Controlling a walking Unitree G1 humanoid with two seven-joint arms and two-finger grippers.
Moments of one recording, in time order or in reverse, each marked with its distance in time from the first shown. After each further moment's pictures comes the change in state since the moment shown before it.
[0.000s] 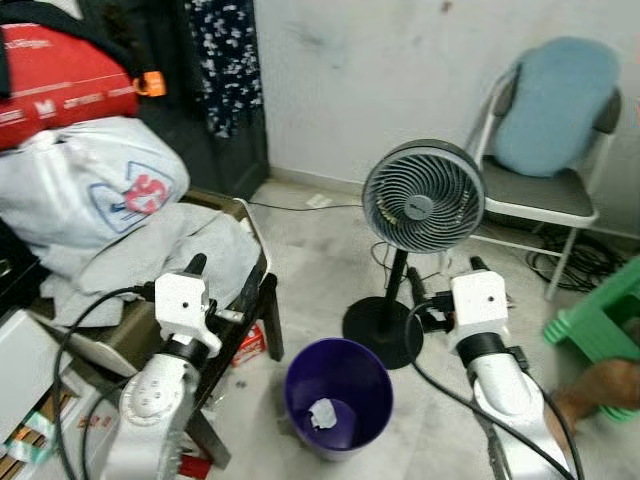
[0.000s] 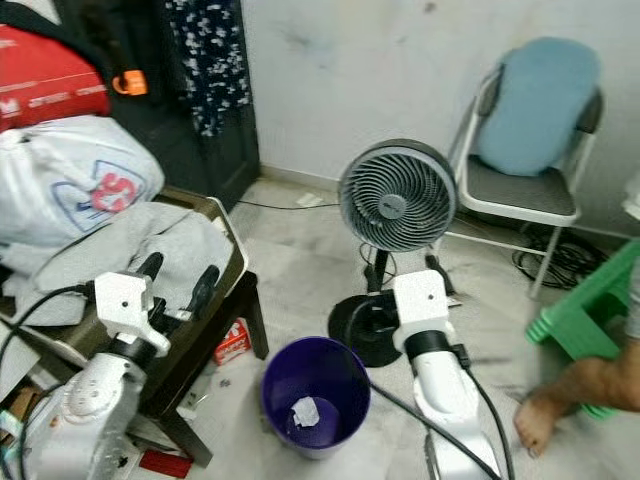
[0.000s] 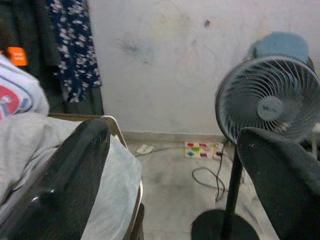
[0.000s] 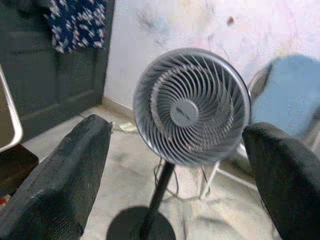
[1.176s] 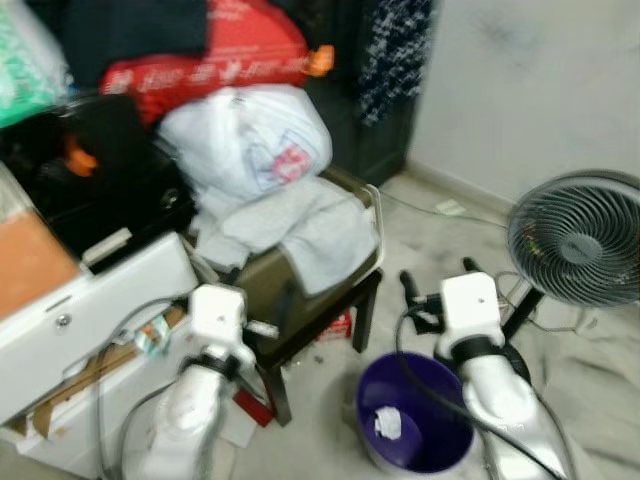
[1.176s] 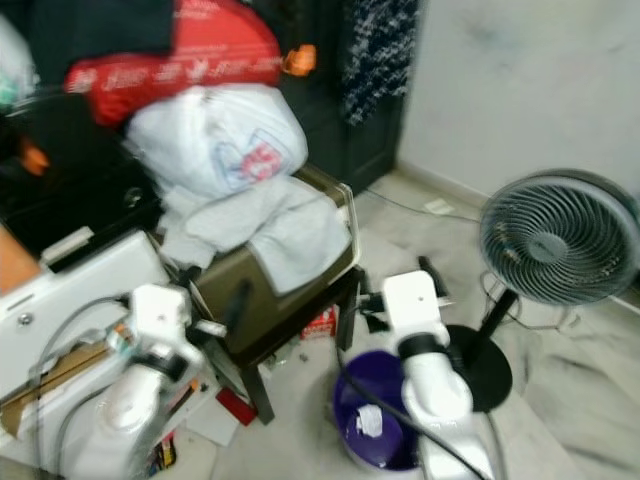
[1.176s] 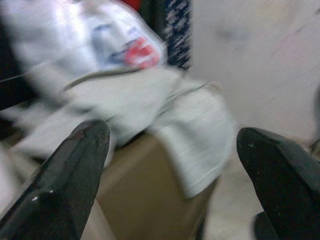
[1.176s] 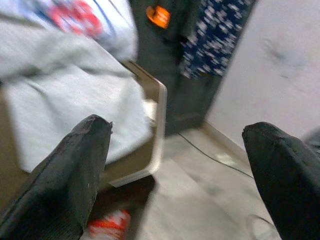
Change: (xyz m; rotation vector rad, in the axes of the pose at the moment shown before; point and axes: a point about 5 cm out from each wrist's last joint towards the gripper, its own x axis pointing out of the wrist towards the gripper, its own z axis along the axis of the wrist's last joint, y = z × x) left arm -0.005 -0.031 -0.012 -0.032 0.009 -0.019; right arm -0.003 0.020 0.009 -0.009 -0.022 0.053
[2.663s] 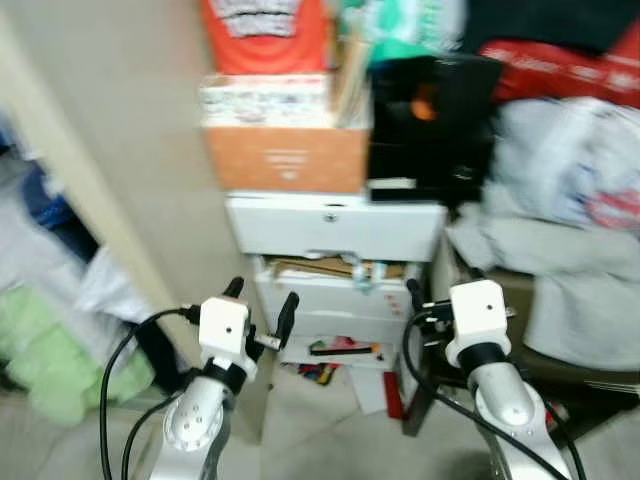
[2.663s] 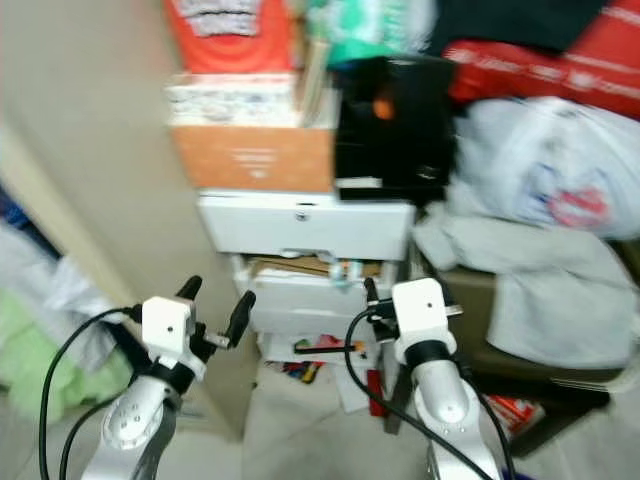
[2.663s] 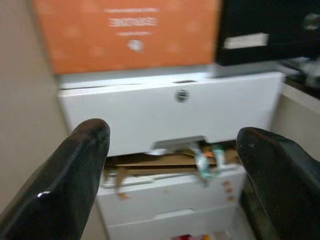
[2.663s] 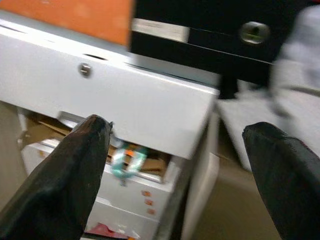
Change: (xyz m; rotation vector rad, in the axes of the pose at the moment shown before) left arm 0.005 -0.010 -0.001 0.014 0.000 -0.023; right arm -0.006 -0.012 -0.011 0.013 0.056 -0.039
